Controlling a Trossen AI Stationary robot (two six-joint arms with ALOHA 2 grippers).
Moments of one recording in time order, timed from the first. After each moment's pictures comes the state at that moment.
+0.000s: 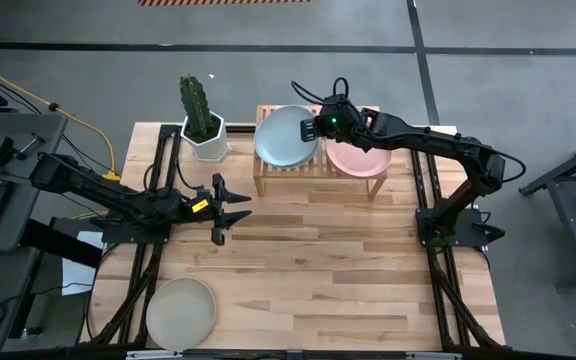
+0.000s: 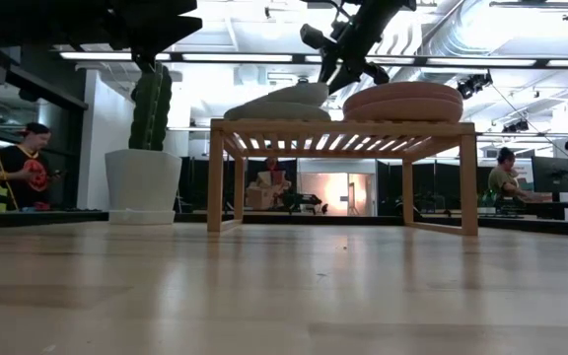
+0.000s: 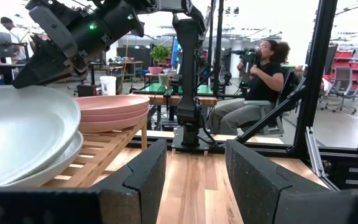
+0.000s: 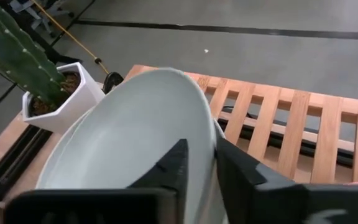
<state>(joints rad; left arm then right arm) -0.21 0.98 0.27 0.86 -0.30 0.01 -0.37 1.60 1.47 -0.52 0.41 0.69</state>
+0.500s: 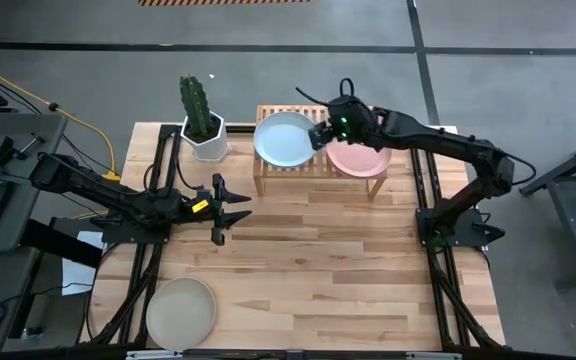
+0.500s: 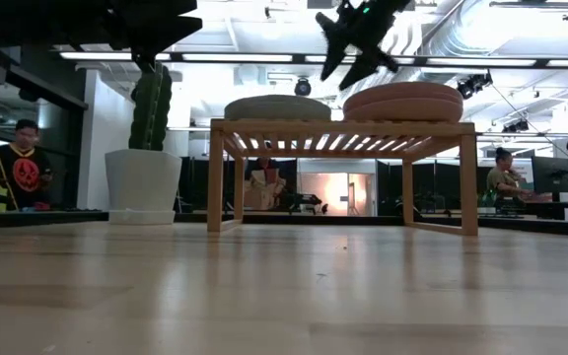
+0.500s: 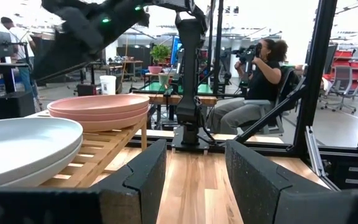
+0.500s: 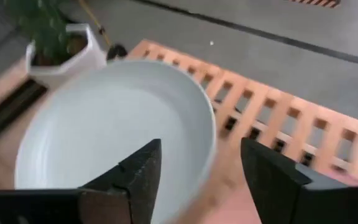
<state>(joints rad) -0.21 0.98 0.27 0.86 -0.30 0.01 -0.37 1.54 1.48 -0.61 0.35 0.51</state>
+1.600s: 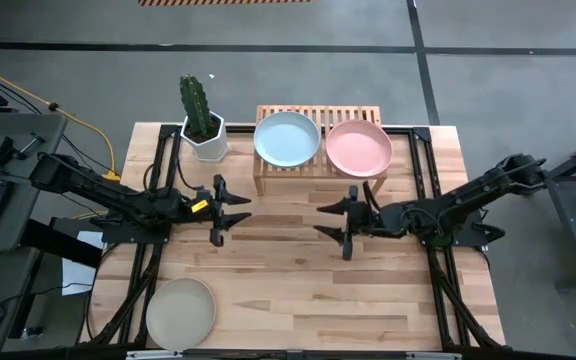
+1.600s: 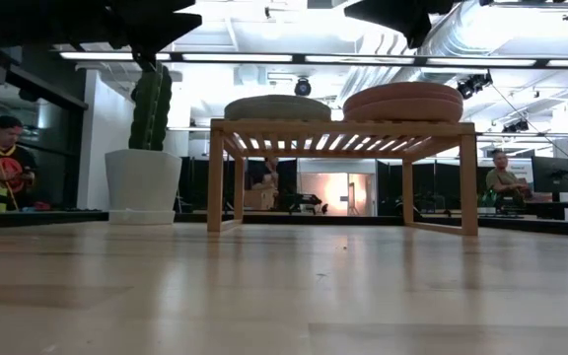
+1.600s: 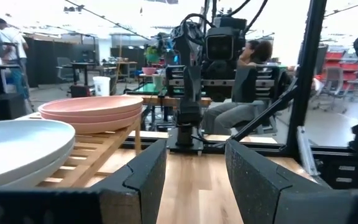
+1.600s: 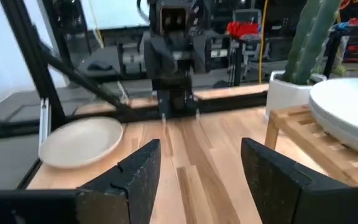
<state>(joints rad) -0.21 0.98 0.27 0.86 -0.28 0.01 0.34 1.23 0.67 0.45 0.47 0.12</state>
